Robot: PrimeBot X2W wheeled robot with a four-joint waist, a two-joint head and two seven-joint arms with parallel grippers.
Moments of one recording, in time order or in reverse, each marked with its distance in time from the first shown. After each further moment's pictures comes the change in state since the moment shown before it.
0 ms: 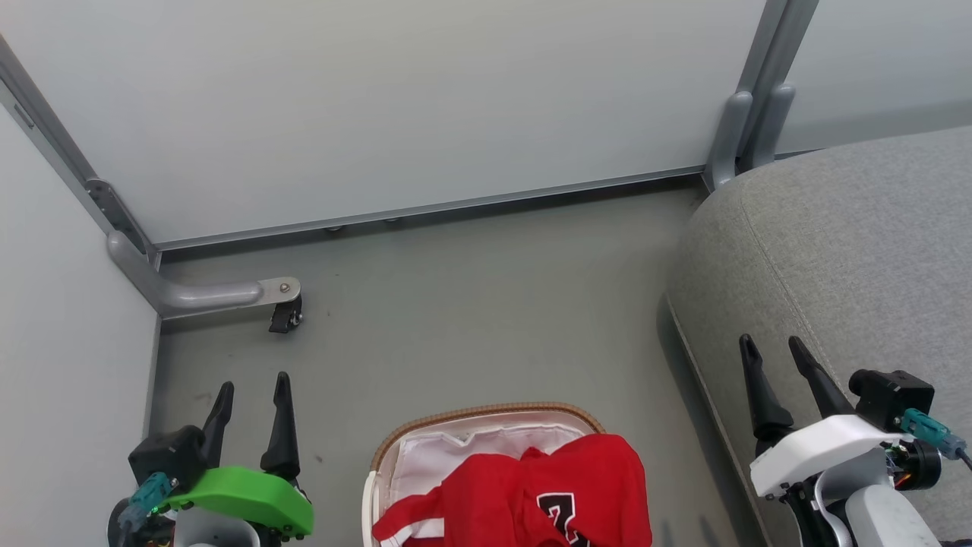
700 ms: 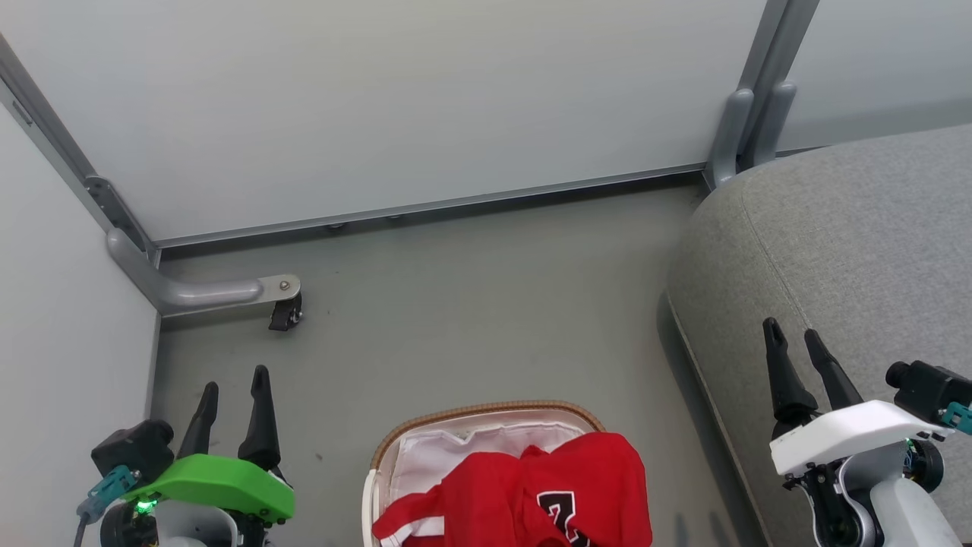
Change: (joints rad) left arm -0.021 0.018 0.016 0.004 -0.192 0.009 0.054; right arm -0.002 0.000 -0.032 -0.042 0.234 0.000 0.052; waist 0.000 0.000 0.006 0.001
